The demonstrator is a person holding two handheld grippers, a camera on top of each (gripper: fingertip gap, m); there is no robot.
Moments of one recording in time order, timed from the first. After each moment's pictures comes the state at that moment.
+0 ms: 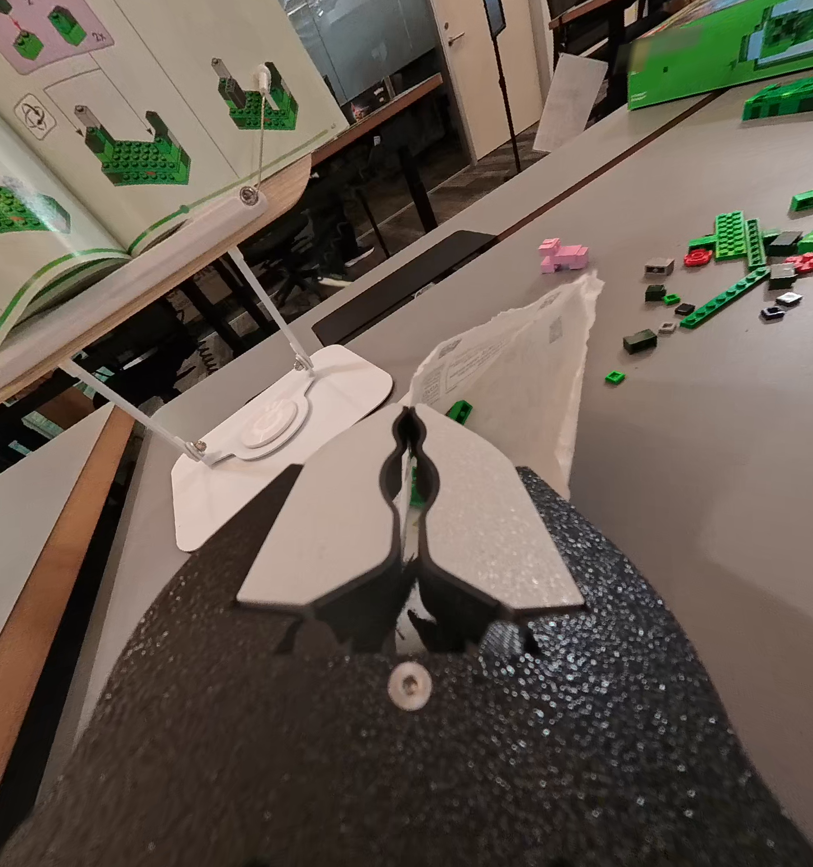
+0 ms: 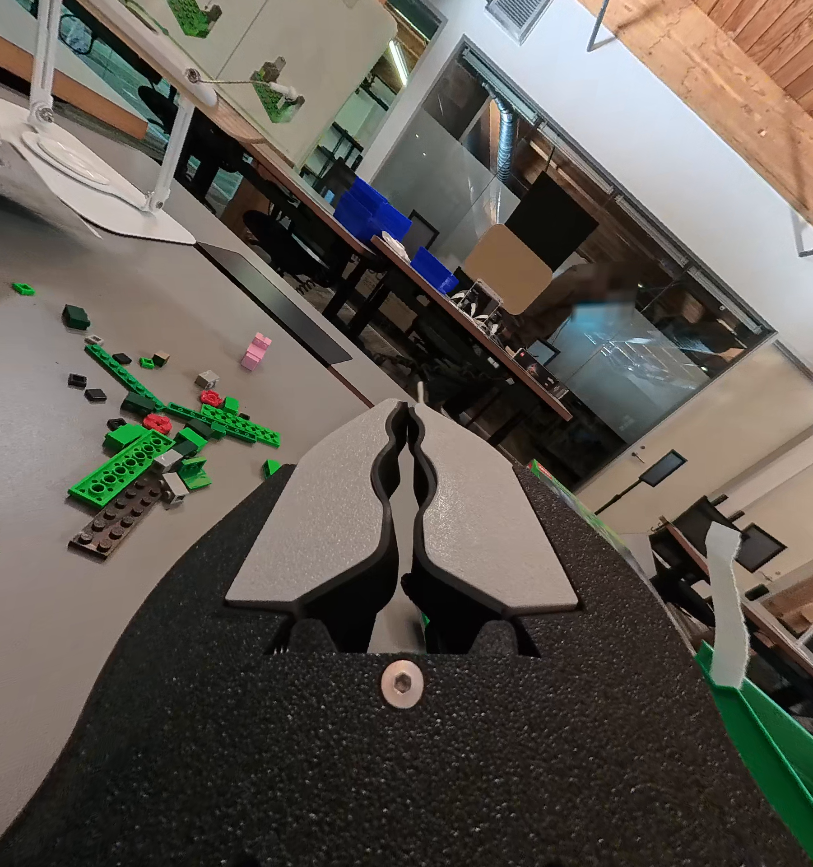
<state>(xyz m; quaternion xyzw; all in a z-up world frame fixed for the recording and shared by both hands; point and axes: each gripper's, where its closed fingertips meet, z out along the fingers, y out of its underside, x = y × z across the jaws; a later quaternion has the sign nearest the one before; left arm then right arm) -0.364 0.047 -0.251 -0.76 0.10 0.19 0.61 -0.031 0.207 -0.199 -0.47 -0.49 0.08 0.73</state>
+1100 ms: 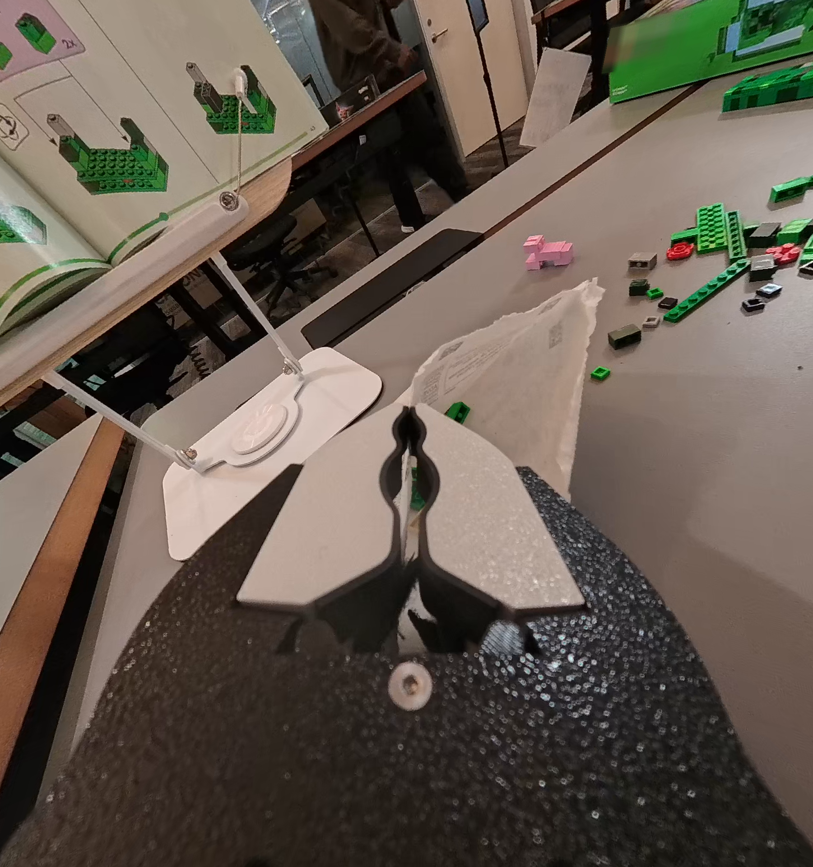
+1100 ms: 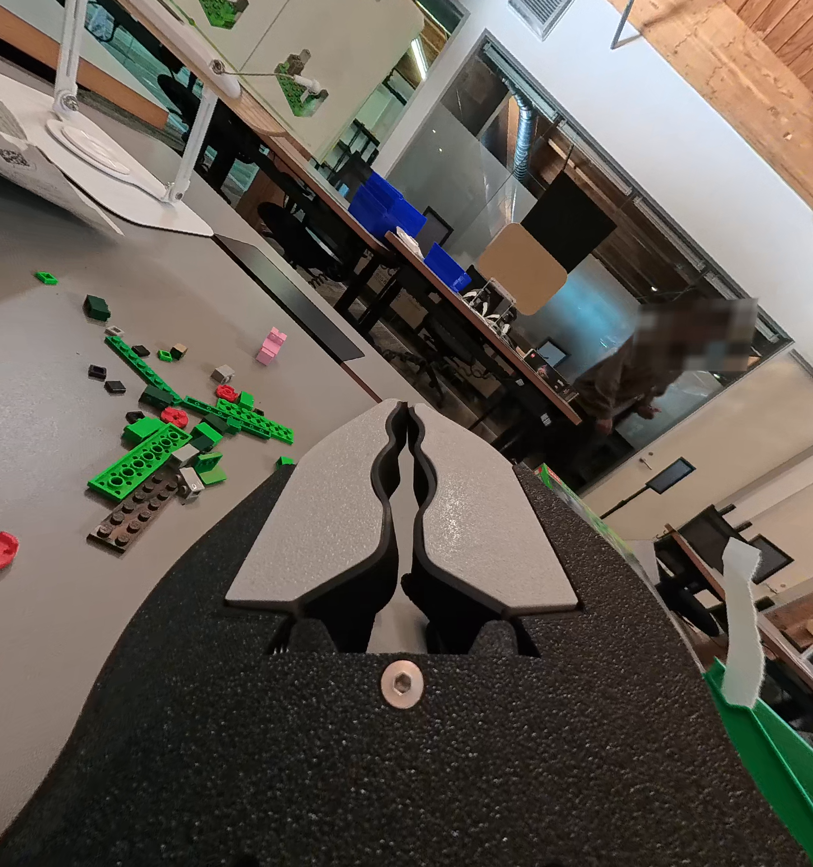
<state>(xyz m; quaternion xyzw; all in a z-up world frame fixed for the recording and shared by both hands) -0.357 0.048 -0.253 -0.76 0.11 0.19 0.61 -0.039 0.203 -0.205 -0.47 -0.50 0.08 0.72</state>
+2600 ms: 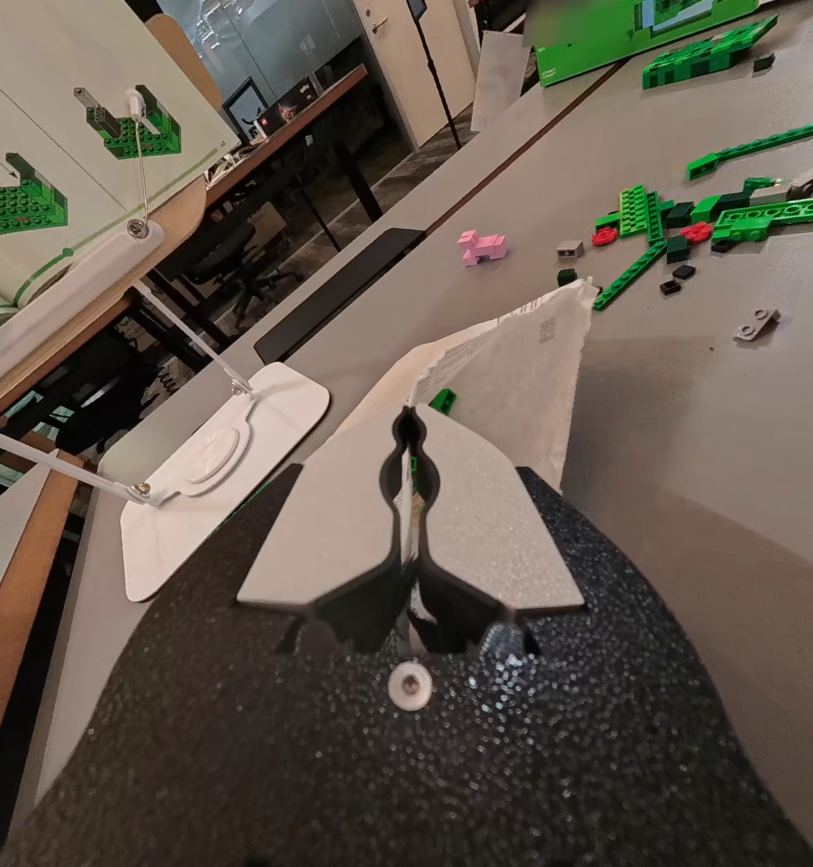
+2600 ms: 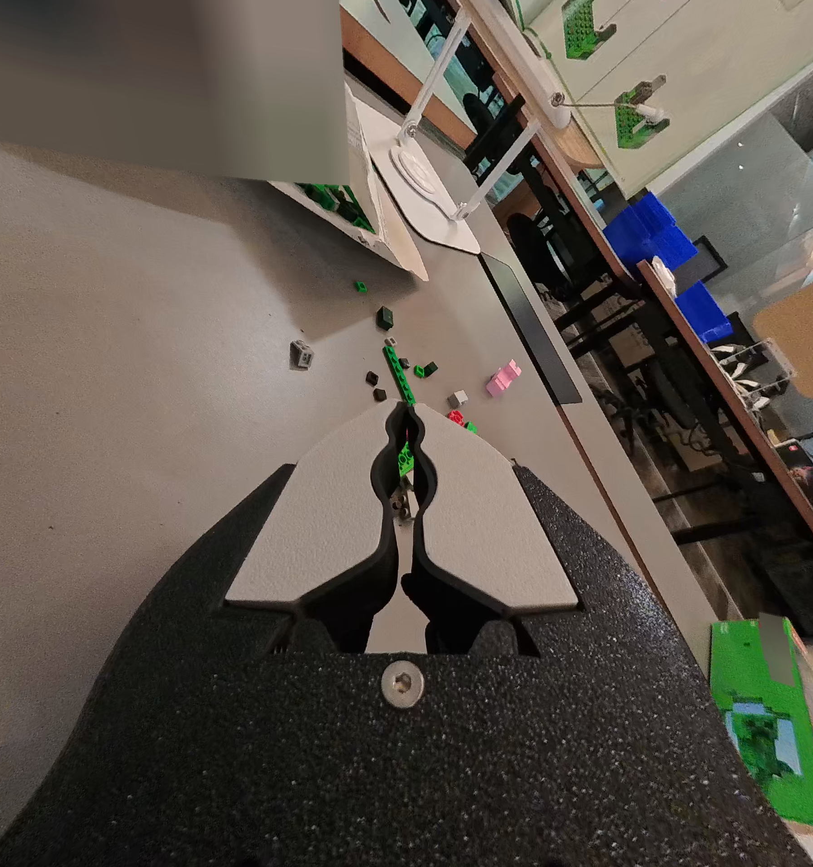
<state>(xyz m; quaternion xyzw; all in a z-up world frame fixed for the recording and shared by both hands) -0.323 0.057 -0.266 -0.77 0.16 0.18 0.59 -0.101 0.125 -0.268 -0.41 -0.70 0.19 0.56</state>
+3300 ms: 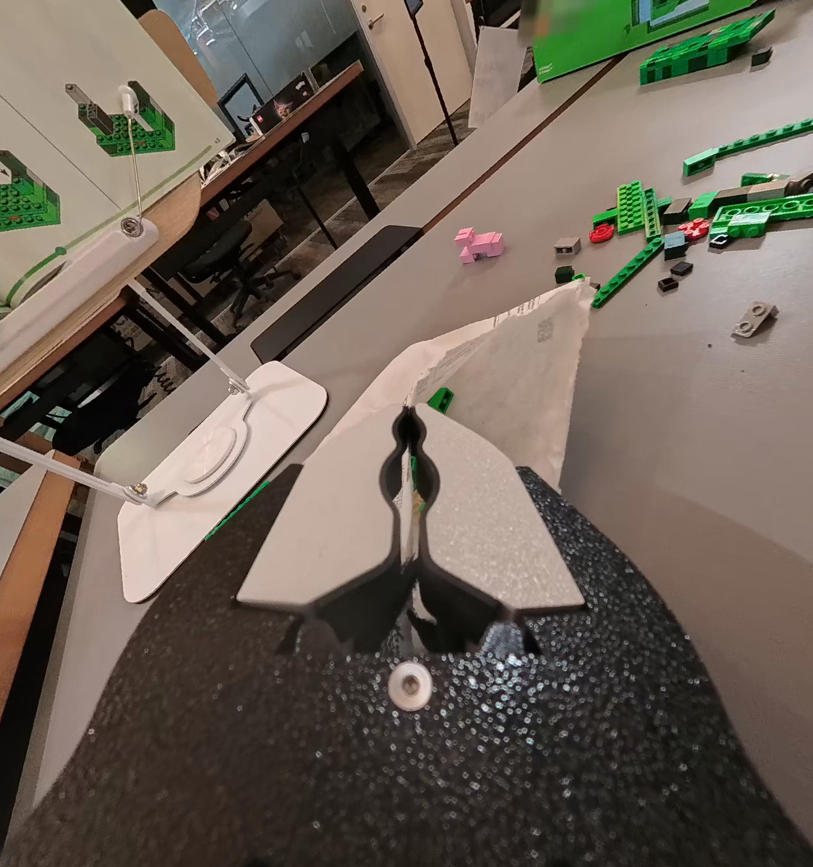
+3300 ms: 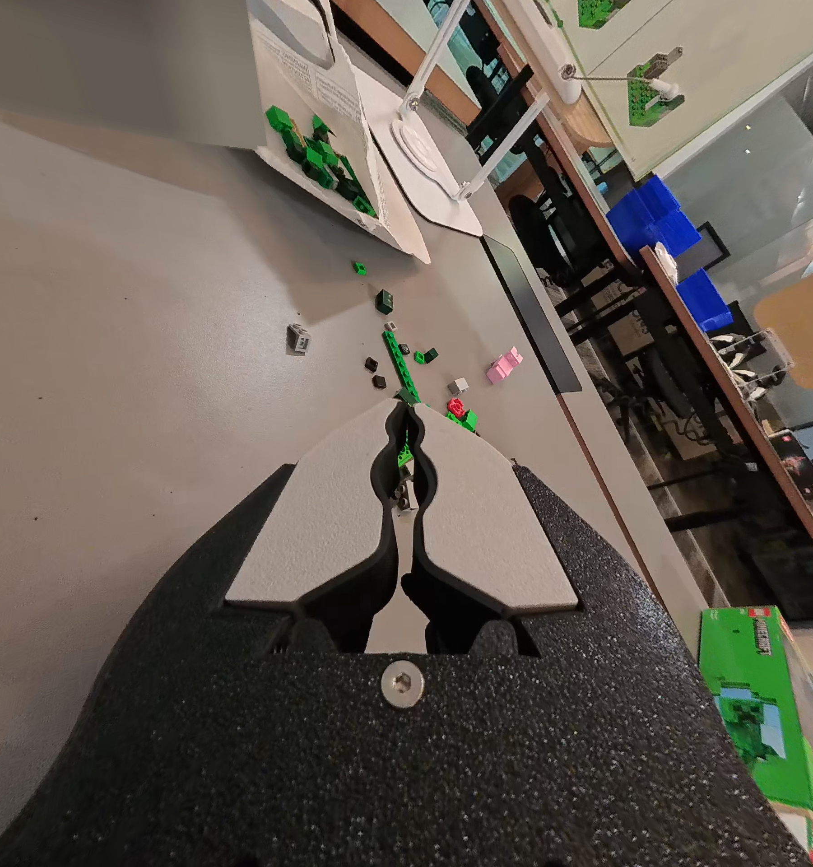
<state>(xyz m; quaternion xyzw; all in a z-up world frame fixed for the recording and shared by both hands) -0.322 0.058 -0.267 -0.77 0.17 0.18 0.59 -0.101 0.129 -0.274 -0.41 -0.70 0.17 0.56</state>
